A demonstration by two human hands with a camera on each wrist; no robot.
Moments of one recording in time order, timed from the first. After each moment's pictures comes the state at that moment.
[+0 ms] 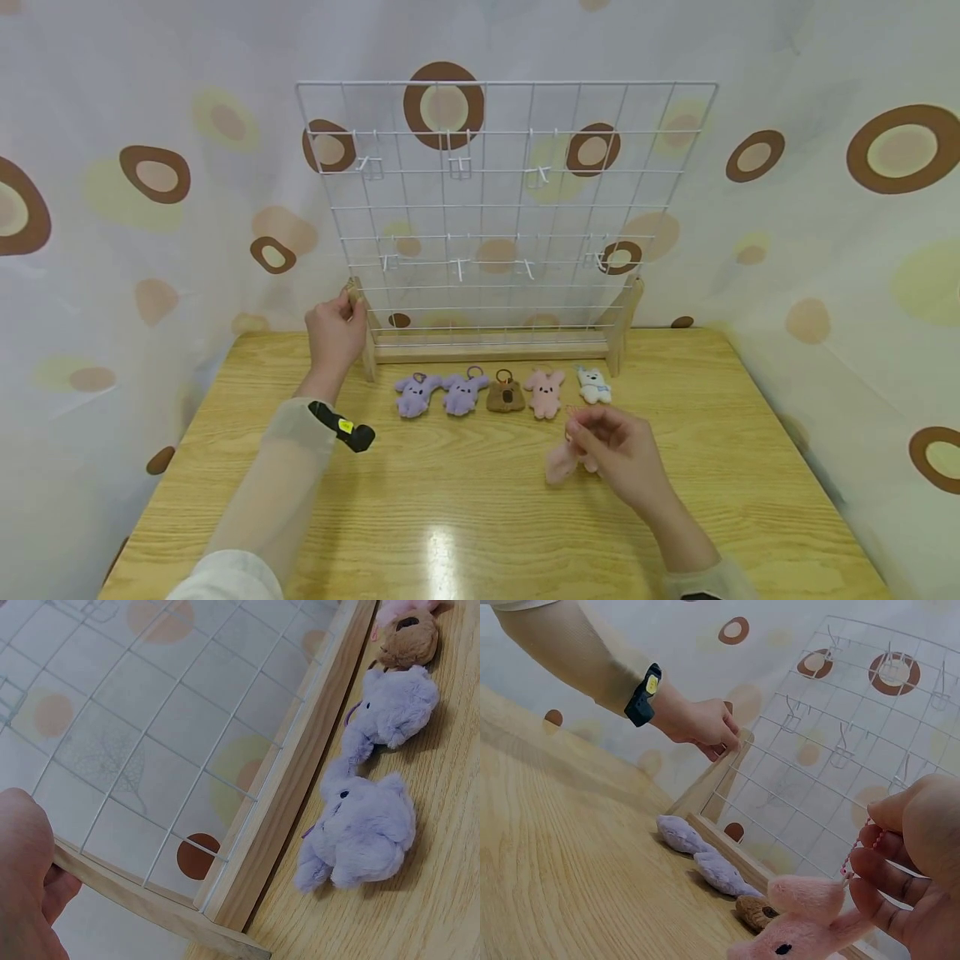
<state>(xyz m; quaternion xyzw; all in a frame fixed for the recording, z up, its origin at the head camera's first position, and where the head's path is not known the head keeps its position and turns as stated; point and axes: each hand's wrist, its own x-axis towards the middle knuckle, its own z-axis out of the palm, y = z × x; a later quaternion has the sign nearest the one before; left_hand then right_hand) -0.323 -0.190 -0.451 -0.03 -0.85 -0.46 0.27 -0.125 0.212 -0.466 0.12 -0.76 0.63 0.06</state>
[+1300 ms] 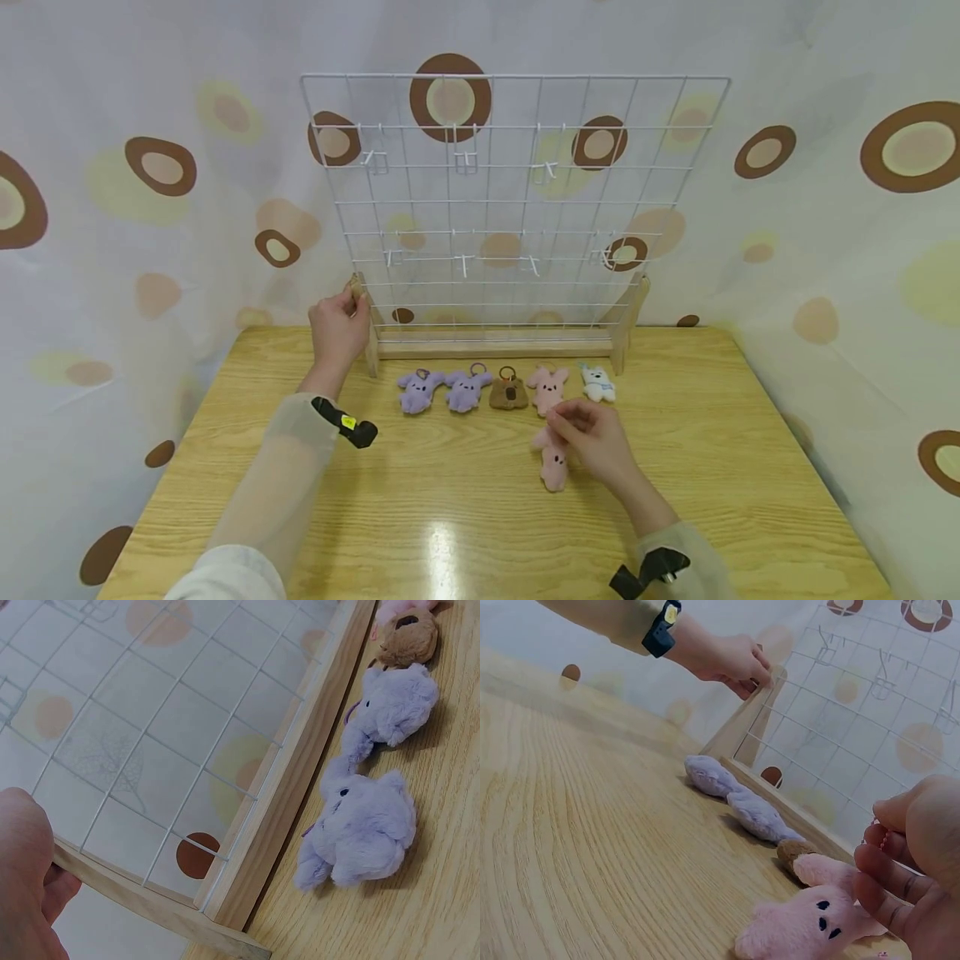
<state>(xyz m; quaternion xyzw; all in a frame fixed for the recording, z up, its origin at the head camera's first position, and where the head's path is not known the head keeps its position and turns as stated) -0.322 -0.191 -0.451 -0.03 -0.84 -0.47 0.27 -0.163 0.197 -0.504 0.05 -0.79 0.61 0.01</state>
